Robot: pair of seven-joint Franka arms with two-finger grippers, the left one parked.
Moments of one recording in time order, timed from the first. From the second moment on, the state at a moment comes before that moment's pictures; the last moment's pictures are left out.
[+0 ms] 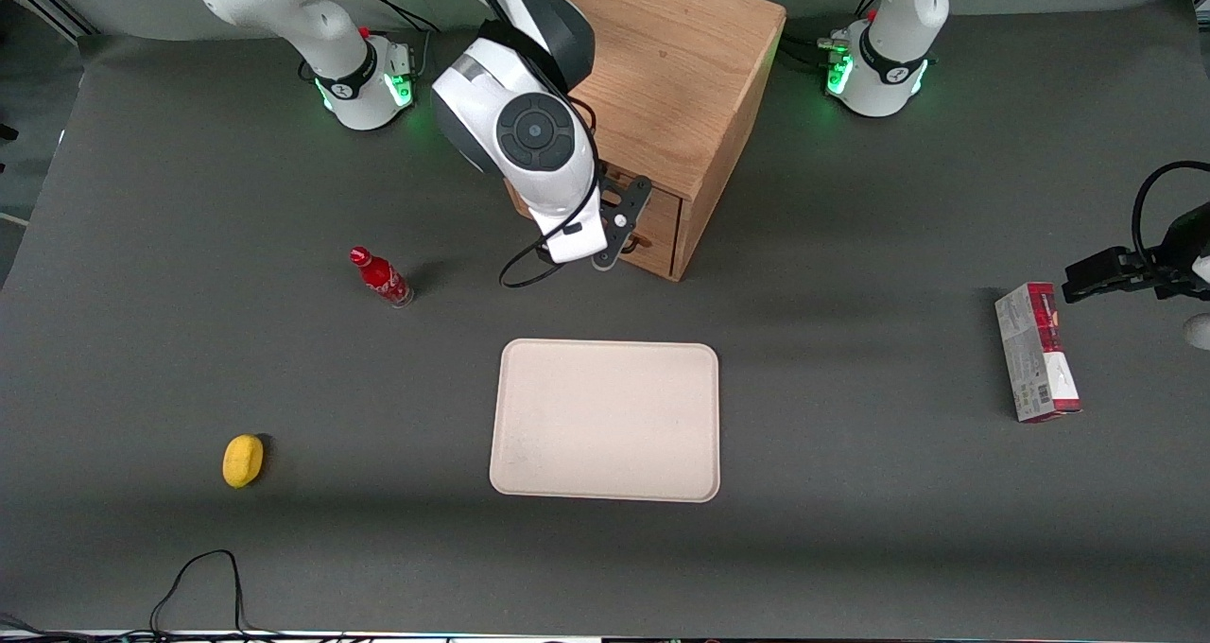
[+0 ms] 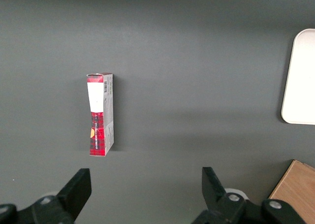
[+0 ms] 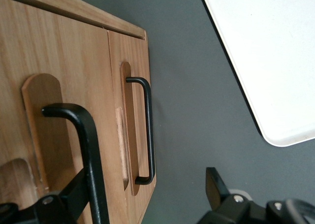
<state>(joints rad) 0.58 0.47 0.21 -1.45 0.08 1.74 -0.30</state>
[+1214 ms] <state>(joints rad) 0.42 0.66 0.04 -1.18 0.06 1.84 -0.58</state>
